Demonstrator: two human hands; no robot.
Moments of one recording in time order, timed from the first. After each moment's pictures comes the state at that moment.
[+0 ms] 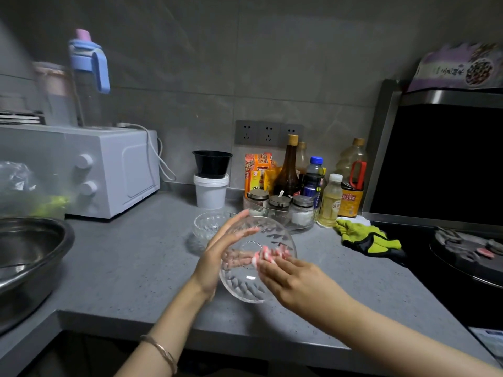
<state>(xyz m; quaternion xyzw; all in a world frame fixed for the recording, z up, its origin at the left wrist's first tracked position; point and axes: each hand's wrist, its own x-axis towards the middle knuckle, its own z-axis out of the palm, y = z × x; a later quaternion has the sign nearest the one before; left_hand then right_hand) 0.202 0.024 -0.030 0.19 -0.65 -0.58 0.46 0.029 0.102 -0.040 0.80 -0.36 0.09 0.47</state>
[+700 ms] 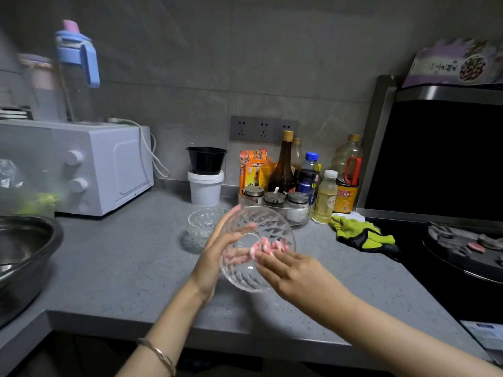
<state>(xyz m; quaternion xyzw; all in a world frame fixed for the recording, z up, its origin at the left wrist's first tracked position) 0.194 0.027 -0.035 0.18 -0.61 -0.61 0.47 0.028 0.106 -0.032 0.81 -0.38 0.09 0.44</state>
